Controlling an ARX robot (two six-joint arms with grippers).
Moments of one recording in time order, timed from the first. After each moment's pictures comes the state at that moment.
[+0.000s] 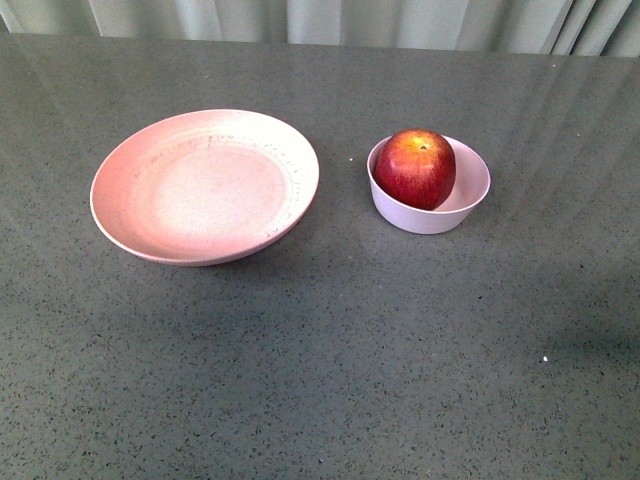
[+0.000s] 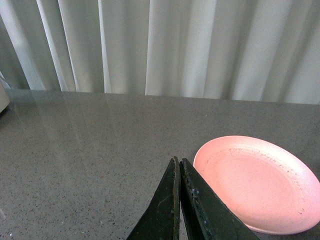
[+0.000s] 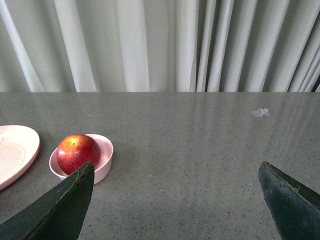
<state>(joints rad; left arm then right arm) 0.00 0.48 0.02 0.47 0.00 0.00 0.00 0.00 0.02 0.00 0.00 0.00</state>
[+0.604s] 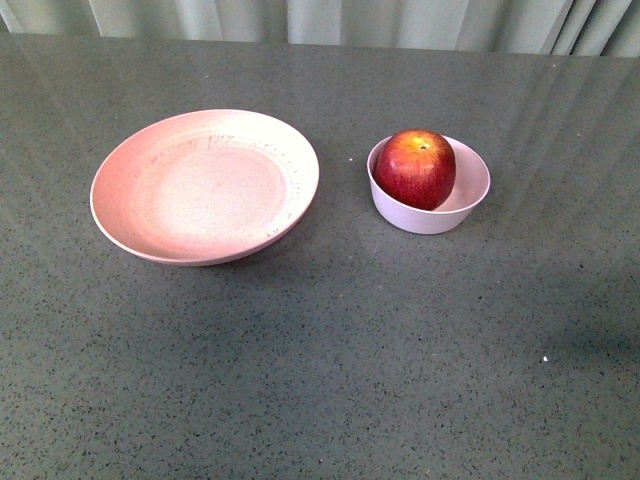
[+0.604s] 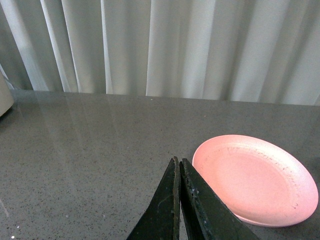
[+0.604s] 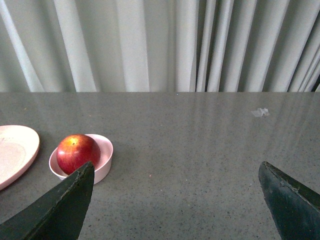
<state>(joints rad) 0.00 0.23 0.02 0.23 0.00 0.00 0.00 0.00 0.02 0.00 0.00 0.00</state>
